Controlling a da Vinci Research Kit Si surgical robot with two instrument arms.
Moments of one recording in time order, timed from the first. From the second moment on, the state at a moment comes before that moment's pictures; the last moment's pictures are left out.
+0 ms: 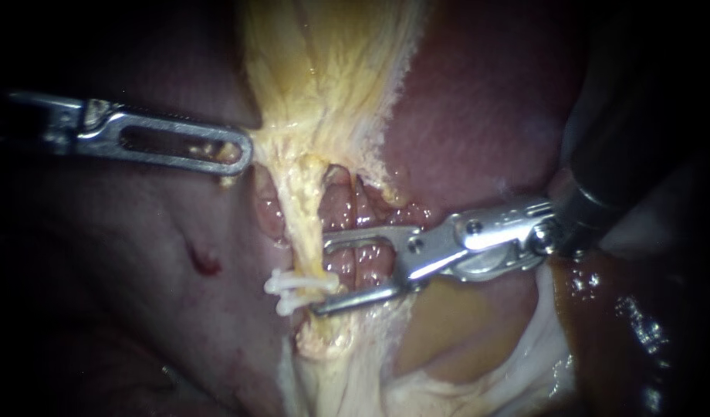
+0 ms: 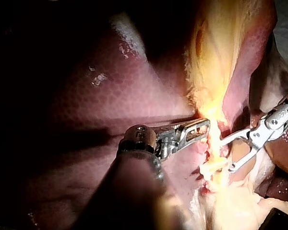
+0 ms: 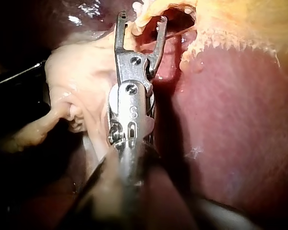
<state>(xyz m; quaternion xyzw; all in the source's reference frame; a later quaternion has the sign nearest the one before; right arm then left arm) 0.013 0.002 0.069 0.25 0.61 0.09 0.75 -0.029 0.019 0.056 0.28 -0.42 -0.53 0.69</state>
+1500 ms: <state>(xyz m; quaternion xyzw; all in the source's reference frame) 0.003 0.004 0.064 0.21 0.63 0.08 0.75 -0.037 0.017 0.064 0.29 -0.41 -0.51 0.70</state>
